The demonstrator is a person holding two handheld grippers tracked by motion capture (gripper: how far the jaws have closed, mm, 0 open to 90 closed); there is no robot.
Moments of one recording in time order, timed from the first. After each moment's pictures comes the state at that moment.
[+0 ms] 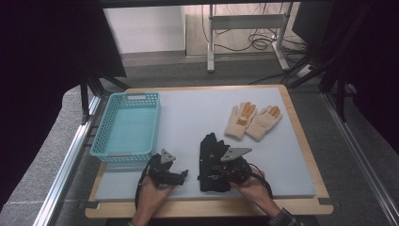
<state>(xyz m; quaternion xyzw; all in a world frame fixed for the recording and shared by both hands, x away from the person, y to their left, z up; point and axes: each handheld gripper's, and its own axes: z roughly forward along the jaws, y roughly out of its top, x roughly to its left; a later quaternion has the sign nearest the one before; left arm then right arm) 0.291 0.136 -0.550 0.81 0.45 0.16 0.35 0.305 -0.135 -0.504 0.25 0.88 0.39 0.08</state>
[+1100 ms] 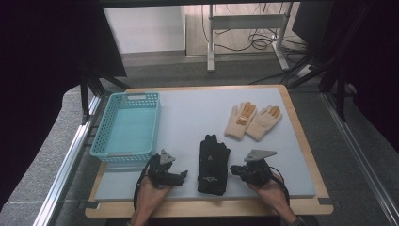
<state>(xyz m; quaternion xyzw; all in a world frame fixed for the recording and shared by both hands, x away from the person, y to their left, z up) 0.286 0.141 -0.549 0.81 0.44 0.16 0.35 0.306 -0.197 -0.519 0.31 0.86 0.40 0.08</state>
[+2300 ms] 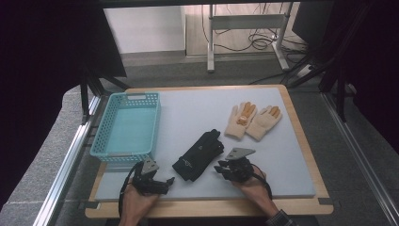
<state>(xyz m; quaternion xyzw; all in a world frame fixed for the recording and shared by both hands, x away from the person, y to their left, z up) 0.263 0.183 -0.558 0.81 0.42 0.18 0.38 0.318 -0.149 -0.529 0.28 0.87 0.40 0.11</state>
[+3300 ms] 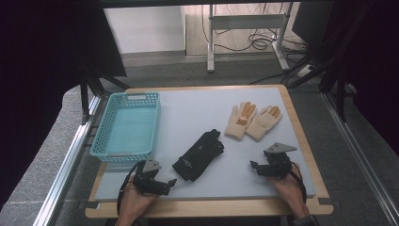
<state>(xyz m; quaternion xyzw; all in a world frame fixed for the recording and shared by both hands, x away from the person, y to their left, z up) 0.258 0.174 -0.531 0.82 0.41 0.14 0.37 0.338 -0.262 -0.531 0.39 0.83 0.35 0.19</state>
